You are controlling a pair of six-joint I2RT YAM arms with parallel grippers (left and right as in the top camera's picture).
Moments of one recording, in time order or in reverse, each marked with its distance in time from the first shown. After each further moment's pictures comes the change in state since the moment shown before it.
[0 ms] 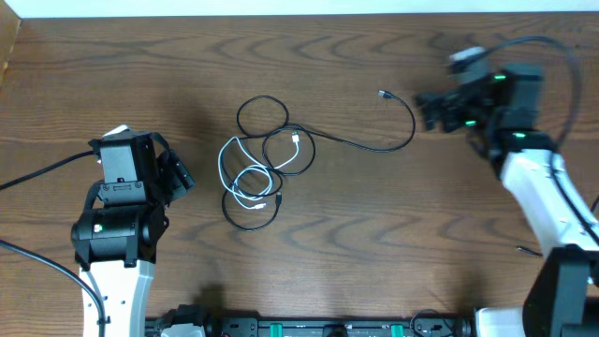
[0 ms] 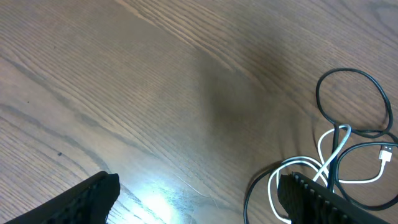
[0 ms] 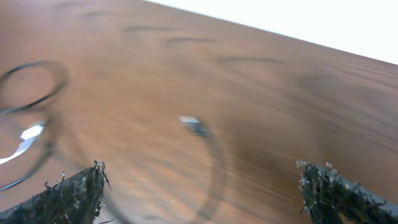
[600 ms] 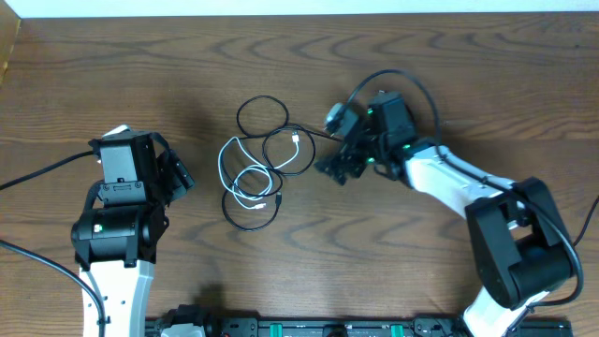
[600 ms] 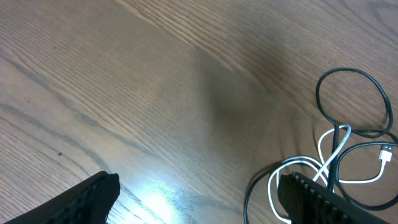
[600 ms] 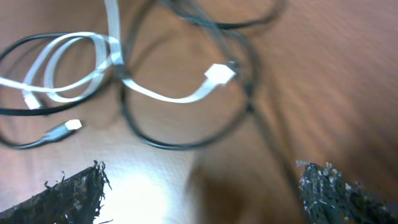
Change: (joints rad) left arm 0.000 0.000 0.000 0.000 0.000 0.000; right arm 0.439 0.273 0.000 0.046 -0.105 -0.106
